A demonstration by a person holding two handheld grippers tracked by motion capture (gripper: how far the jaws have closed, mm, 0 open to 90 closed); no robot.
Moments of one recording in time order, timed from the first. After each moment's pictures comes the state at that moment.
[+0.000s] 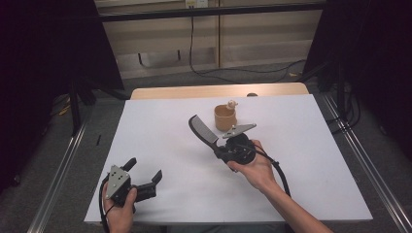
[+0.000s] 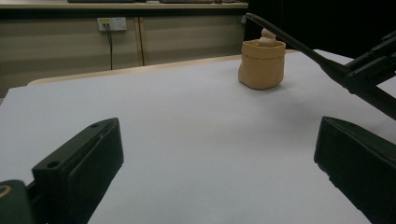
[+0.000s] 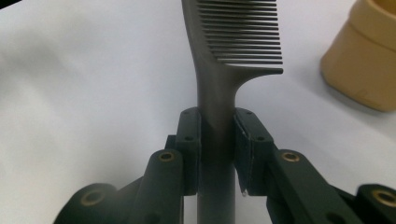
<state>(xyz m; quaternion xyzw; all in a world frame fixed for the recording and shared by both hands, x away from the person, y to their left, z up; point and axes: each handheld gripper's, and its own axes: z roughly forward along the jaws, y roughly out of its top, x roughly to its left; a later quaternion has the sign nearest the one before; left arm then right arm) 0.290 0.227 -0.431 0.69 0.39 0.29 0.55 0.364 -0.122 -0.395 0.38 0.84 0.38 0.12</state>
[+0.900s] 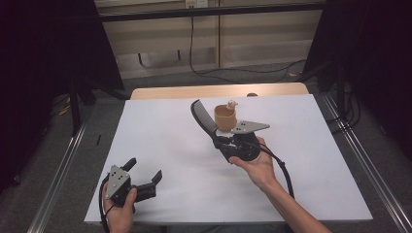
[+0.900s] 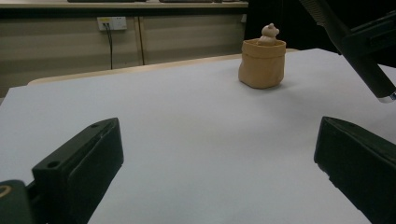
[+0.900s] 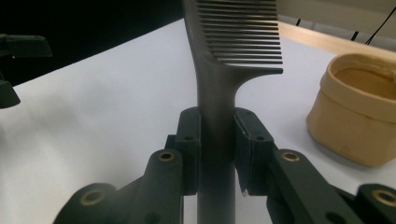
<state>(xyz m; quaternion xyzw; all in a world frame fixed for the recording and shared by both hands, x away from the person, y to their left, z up) 0.290 0.227 -0.431 0.69 0.39 0.29 0.54 0.365 -0.134 -0.389 0.36 0.78 0.50 0.15</state>
